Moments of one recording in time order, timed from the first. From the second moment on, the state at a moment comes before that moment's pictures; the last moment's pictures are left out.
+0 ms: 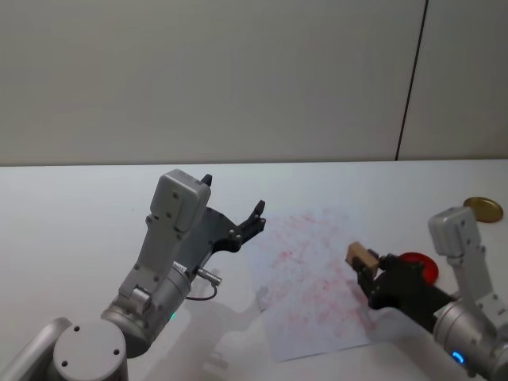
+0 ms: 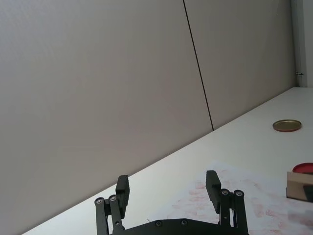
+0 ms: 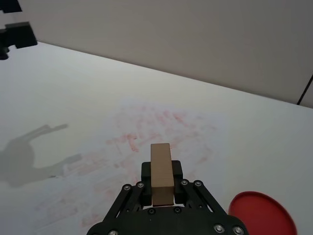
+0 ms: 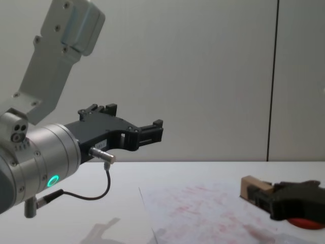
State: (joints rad) left arm -0.24 0.38 0.45 -1.63 -0.20 0.01 -0.01; right arm 0.13 0.27 -0.27 -1.52 0.20 0.15 0.32
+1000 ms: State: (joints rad) left arm -0.24 0.38 0.45 -1.63 -0.20 0.01 -0.01; right arm 0.05 0.30 -0.30 -1.56 0.18 0.19 0.36
